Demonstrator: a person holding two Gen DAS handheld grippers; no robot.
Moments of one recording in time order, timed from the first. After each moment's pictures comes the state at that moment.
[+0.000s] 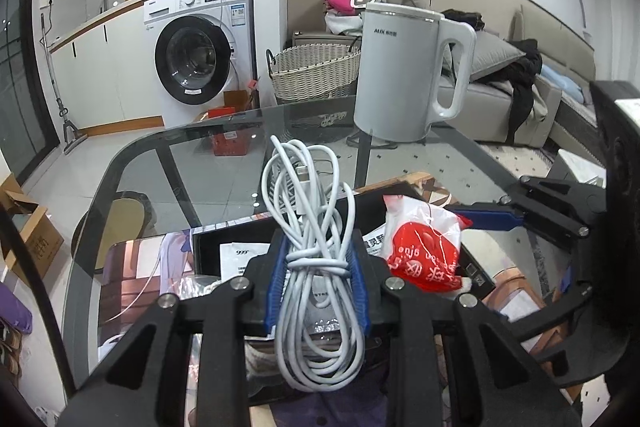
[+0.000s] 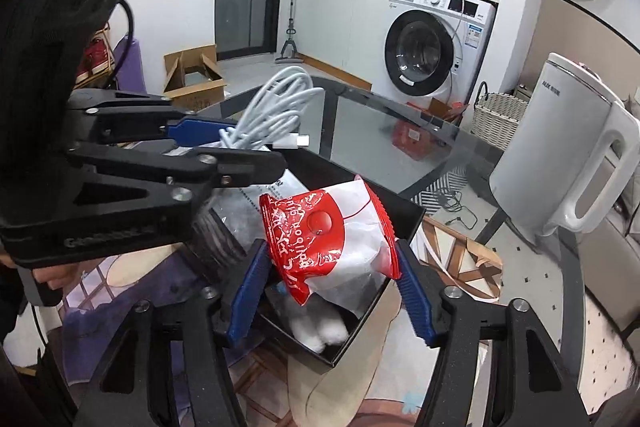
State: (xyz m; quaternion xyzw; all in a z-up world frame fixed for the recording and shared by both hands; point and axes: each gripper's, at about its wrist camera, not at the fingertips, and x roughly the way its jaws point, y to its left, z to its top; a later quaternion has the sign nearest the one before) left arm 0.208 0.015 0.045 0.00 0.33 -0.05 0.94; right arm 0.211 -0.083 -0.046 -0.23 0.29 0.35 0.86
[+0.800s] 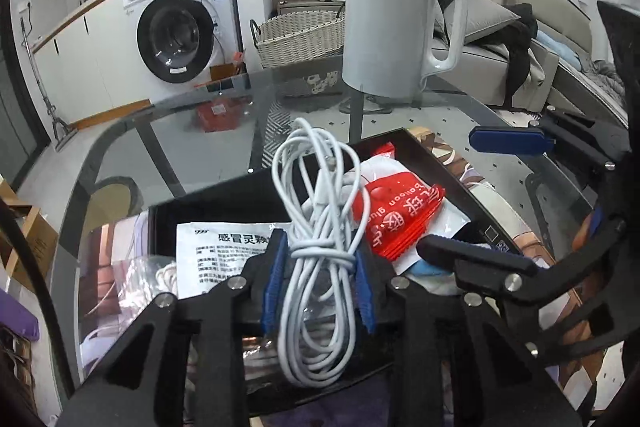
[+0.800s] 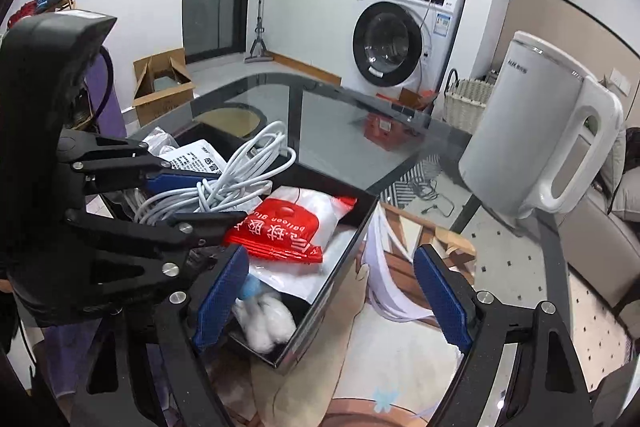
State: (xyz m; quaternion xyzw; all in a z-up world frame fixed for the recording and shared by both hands) left arm 0.227 0.000 0.014 0.03 0.38 -0.07 0.92; right arm 0.232 -0.097 -0.050 -0.21 0.30 0.29 0.88
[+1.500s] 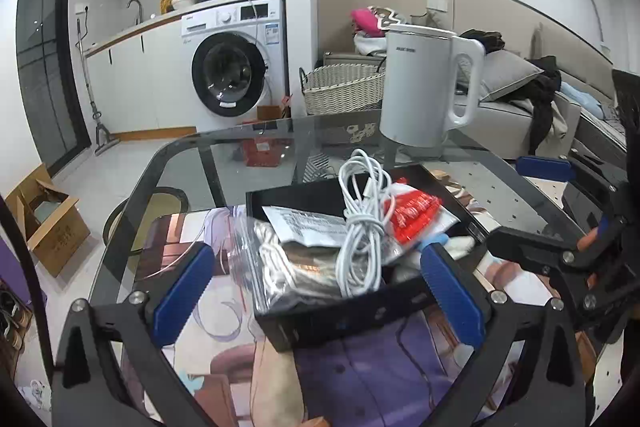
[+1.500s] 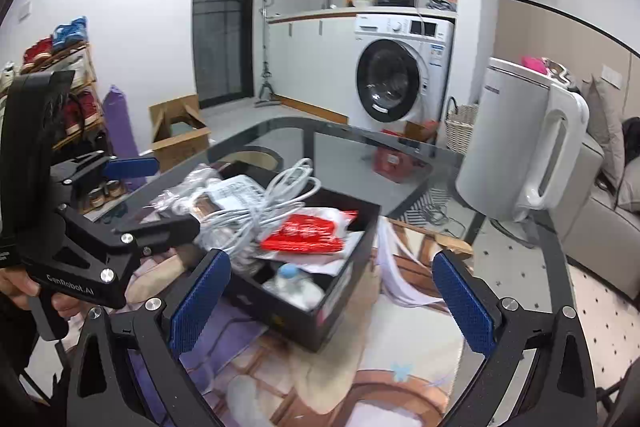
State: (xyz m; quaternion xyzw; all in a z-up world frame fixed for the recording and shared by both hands) left arm 0.141 0.027 0.041 0.00 0.28 0.01 0.96; right arm 0.176 -0.131 -0.027 -0.15 0.23 0.33 0.90
